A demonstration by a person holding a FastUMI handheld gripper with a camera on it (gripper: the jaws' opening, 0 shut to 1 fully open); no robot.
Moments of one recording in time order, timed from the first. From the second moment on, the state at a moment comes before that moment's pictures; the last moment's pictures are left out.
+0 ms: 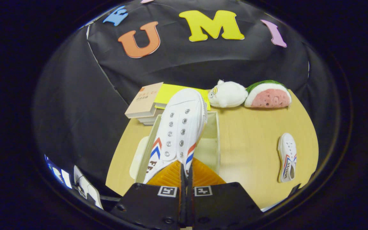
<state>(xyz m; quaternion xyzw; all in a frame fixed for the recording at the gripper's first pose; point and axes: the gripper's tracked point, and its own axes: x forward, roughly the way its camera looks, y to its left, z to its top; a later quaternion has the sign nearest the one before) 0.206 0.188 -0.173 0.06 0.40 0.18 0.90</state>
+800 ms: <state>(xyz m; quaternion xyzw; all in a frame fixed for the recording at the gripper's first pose) 0.224 0.249 -0.264 0.05 0.49 0.18 0.85</state>
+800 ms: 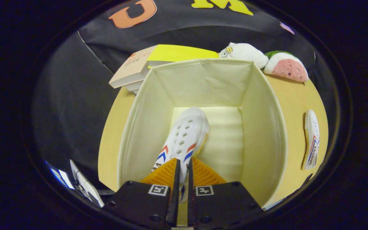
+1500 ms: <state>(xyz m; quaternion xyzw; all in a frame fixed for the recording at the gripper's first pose) 0.239 0.104 -0.141 0.07 0.32 0.16 0.93</state>
